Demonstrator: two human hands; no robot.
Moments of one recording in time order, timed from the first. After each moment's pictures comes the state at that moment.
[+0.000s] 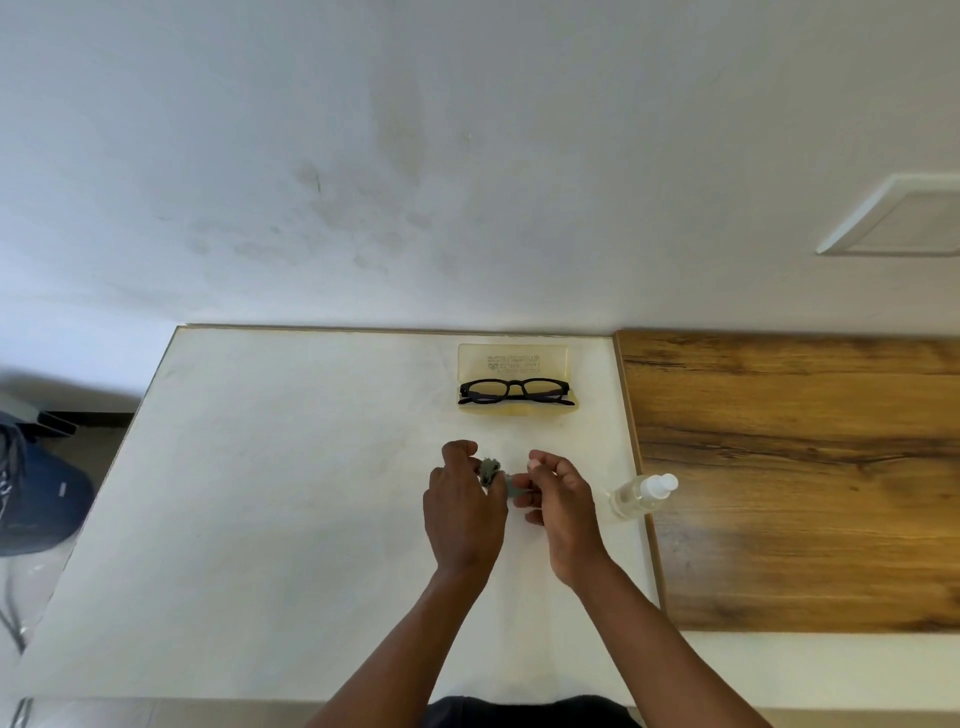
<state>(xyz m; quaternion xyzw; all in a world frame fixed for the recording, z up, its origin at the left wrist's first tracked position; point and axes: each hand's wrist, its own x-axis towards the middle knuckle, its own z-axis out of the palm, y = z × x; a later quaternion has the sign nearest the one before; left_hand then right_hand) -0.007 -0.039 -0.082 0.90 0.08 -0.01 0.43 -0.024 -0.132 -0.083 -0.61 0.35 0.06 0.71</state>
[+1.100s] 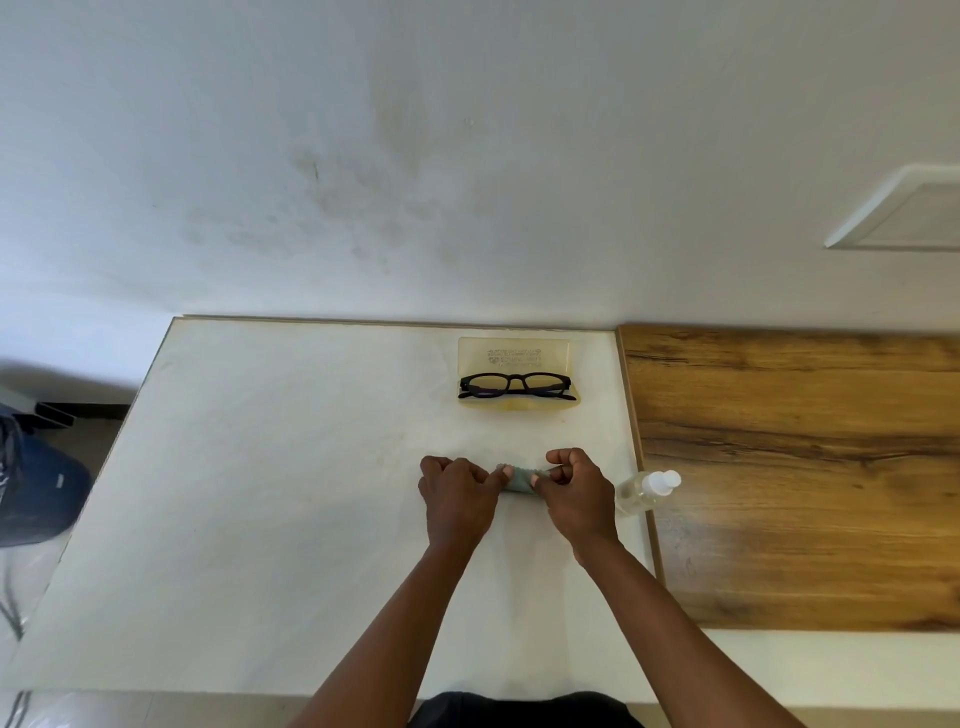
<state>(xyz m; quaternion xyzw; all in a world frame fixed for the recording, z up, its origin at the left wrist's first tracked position) 0.013 -0.032 -0.102 0.88 0.12 -0.19 0.41 -0.018 -0.152 -0.098 -0.80 0.32 0.03 0.51</state>
